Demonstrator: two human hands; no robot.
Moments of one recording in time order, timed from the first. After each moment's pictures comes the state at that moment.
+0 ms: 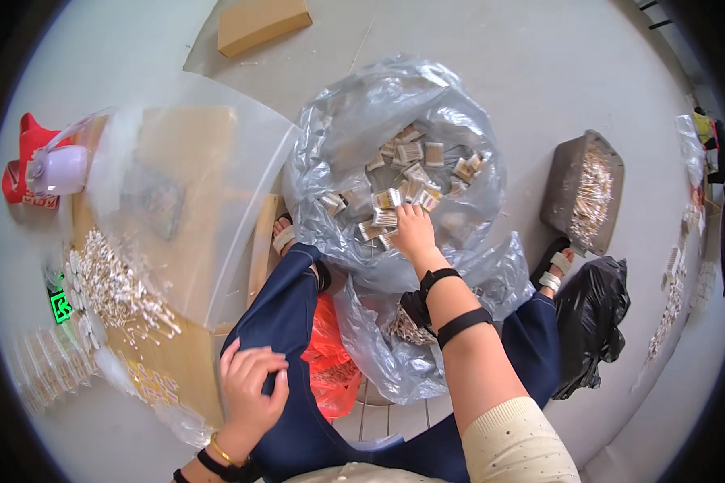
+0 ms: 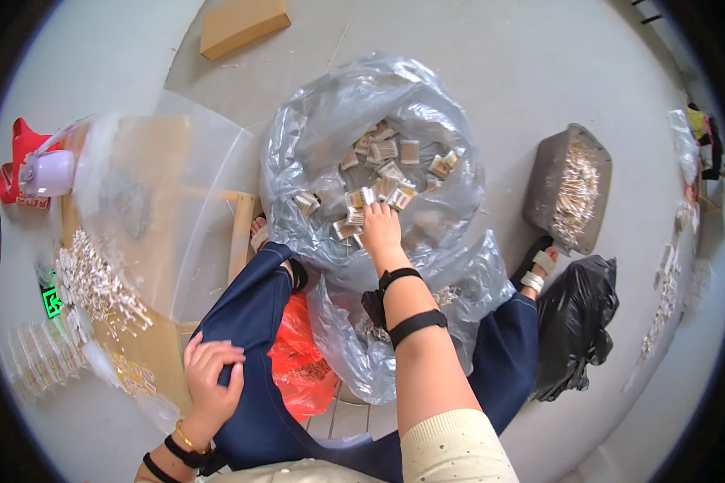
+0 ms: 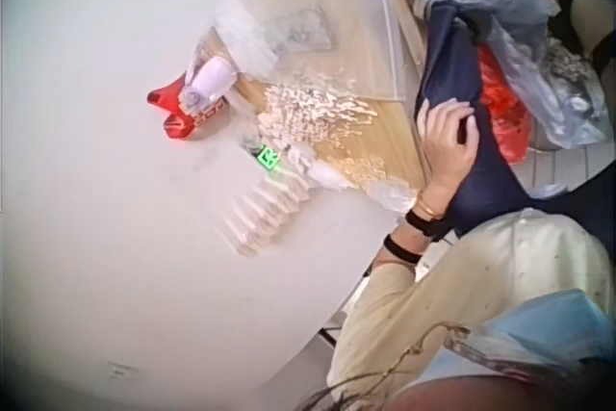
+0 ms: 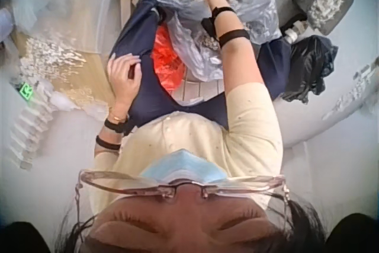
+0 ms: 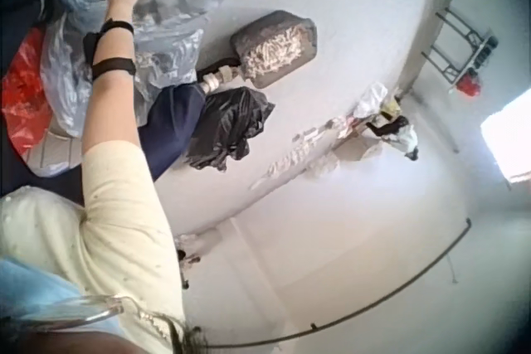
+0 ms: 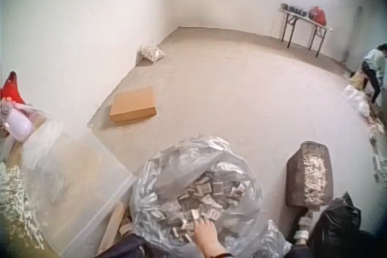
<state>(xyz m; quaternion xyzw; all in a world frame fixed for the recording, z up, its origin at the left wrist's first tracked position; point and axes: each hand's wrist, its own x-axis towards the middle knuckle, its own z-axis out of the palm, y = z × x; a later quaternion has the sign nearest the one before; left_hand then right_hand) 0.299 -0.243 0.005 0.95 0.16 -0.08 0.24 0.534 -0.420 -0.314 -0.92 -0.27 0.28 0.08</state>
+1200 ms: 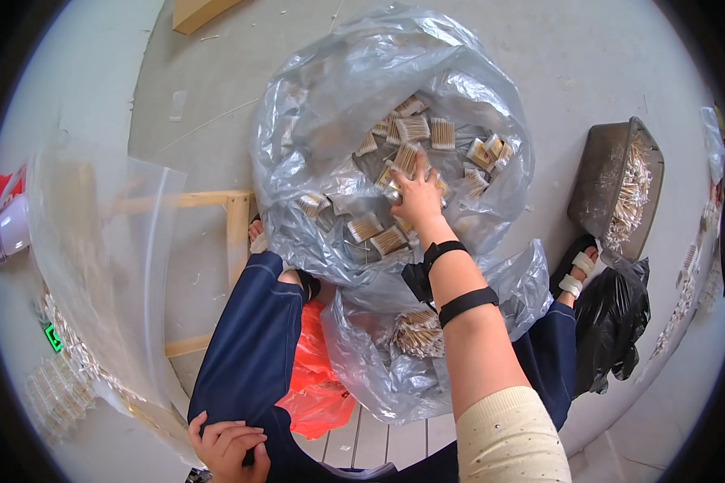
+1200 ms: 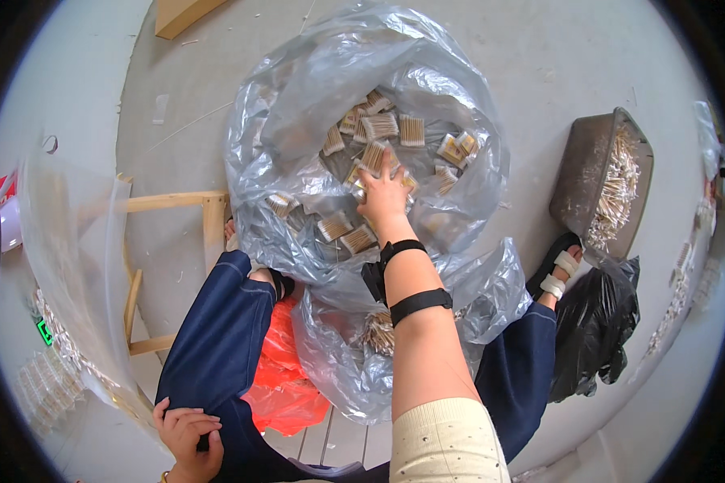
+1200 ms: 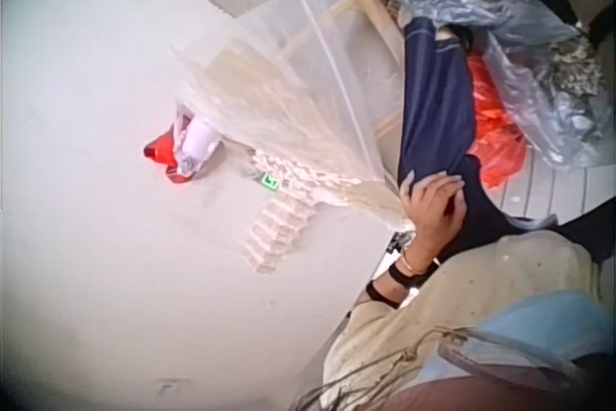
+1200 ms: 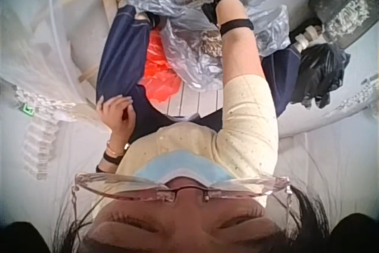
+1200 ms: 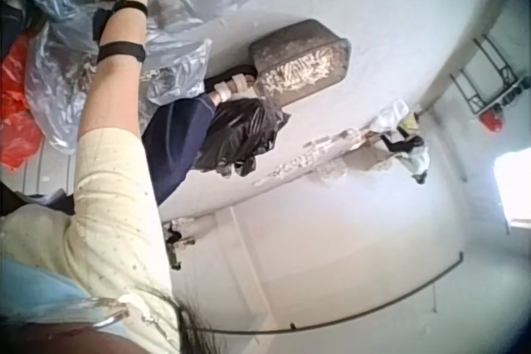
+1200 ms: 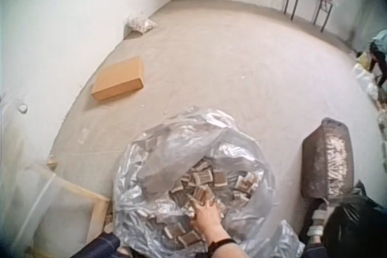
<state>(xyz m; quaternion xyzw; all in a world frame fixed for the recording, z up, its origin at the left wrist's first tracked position) 0.344 -0.252 0.001 0.95 0.14 -0.21 0.19 0.602 -0.415 -0.428 -0.93 -0.18 0.32 0.07</state>
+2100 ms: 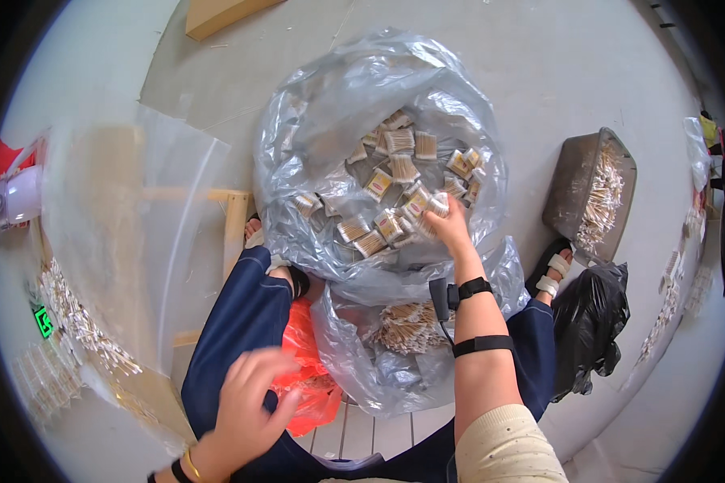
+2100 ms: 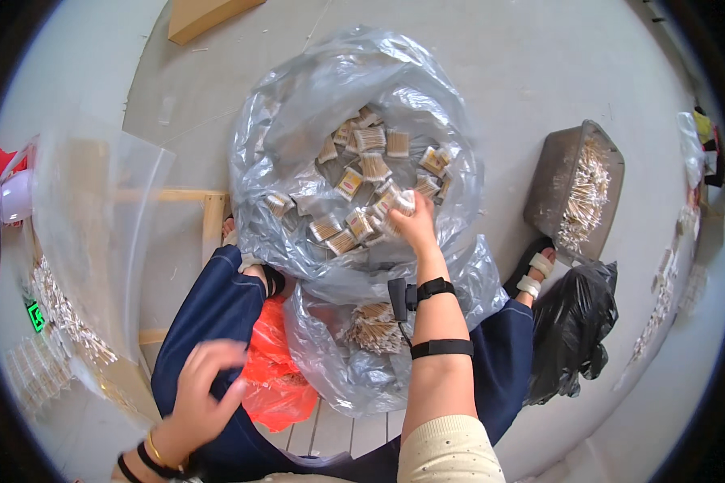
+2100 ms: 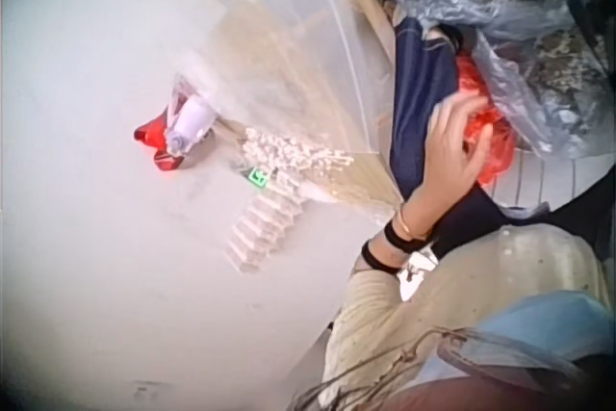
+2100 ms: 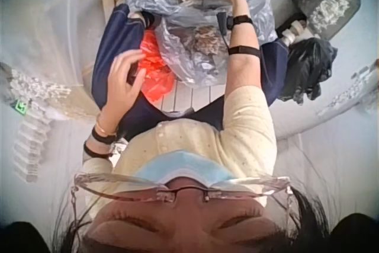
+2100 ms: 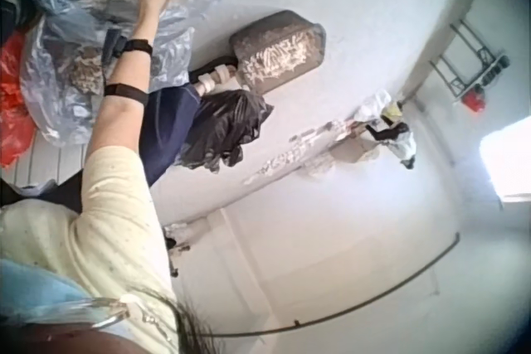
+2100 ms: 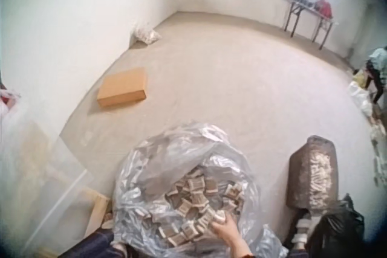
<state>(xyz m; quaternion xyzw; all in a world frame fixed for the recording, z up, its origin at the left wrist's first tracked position) 0.392 -0.264 -0.025 0.88 0.15 -0.20 0.41 0.589 -0.531 -0.420 -0.80 0.12 0.32 0.49</state>
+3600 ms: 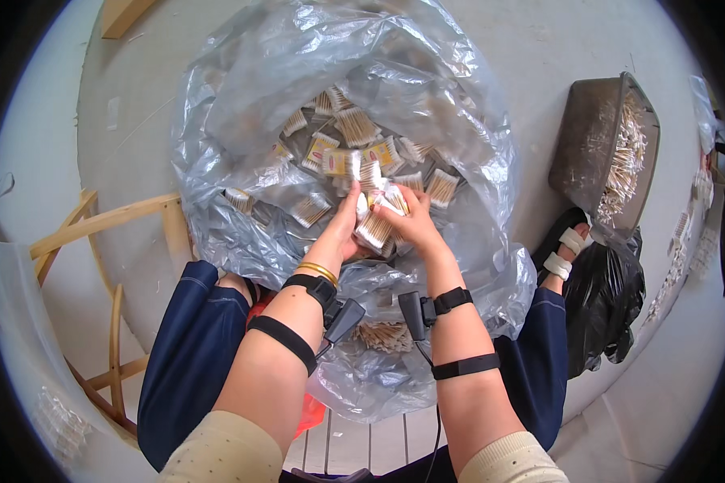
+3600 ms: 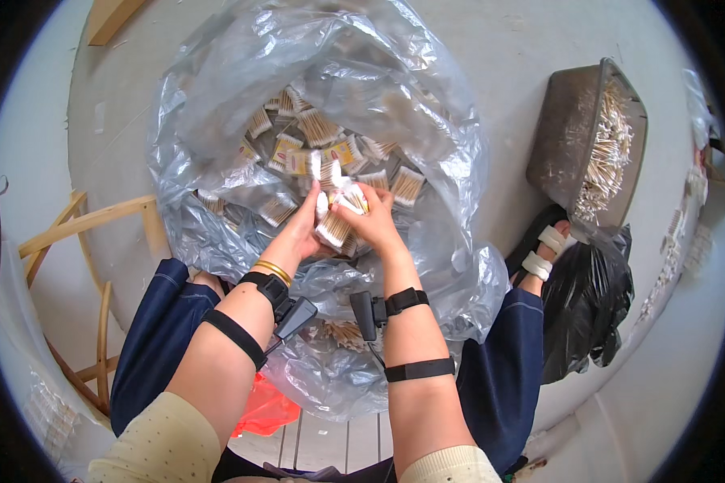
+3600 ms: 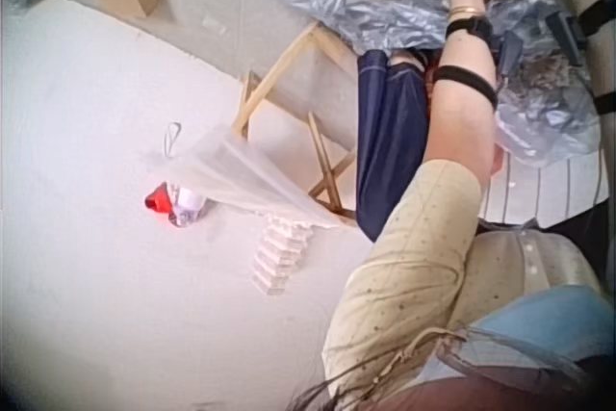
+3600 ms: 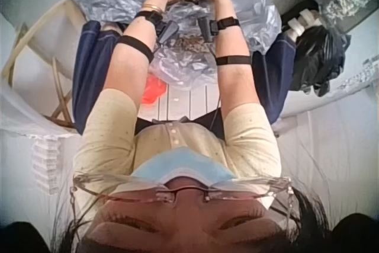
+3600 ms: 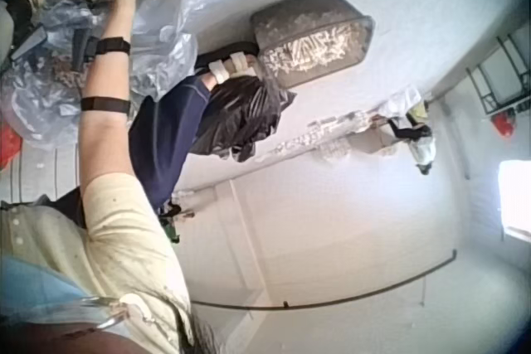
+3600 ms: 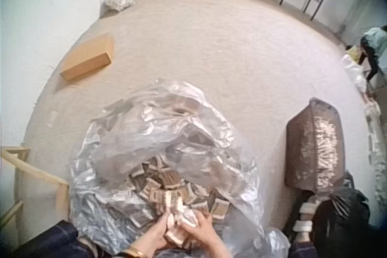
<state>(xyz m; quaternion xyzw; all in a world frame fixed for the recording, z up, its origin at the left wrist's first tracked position) 0.525 -0.383 -0.445 0.26 0.52 -0.34 0.74 0.548 -0.541 -0.463 -0.76 0.14 0.38 0.51</state>
